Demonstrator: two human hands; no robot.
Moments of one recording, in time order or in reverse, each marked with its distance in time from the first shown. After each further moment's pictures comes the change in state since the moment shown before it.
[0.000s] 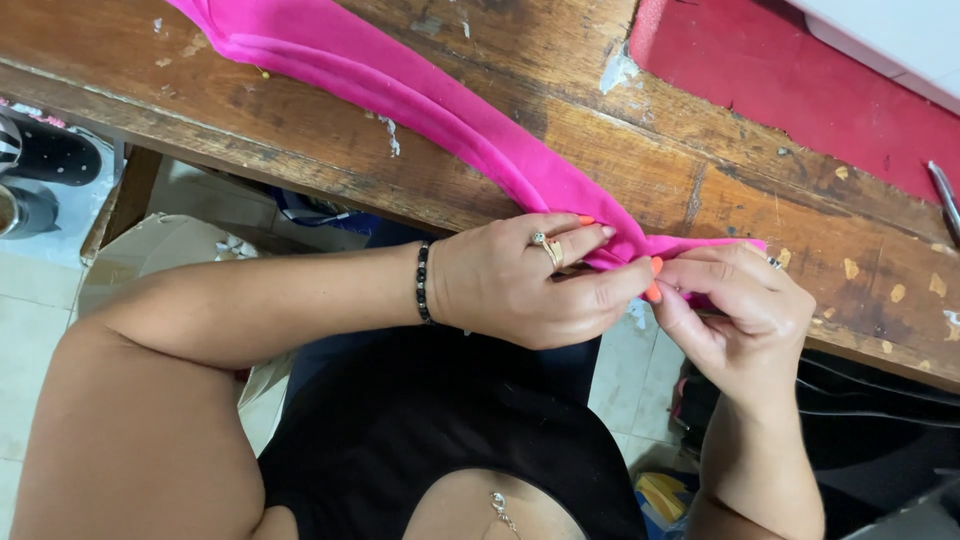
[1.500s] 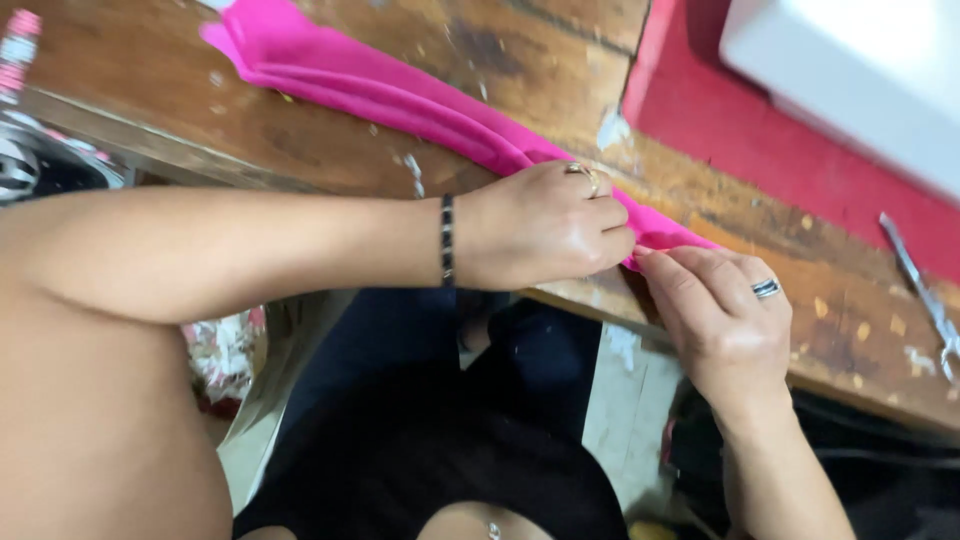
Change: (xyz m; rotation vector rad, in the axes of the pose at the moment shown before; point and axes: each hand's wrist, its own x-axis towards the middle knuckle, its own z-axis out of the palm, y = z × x) left_hand 0.012 -0.056 0.025 -0.096 -0.257 0.048; right_hand 0.032 -0.005 -0.001 -0.583 0.056 -0.392
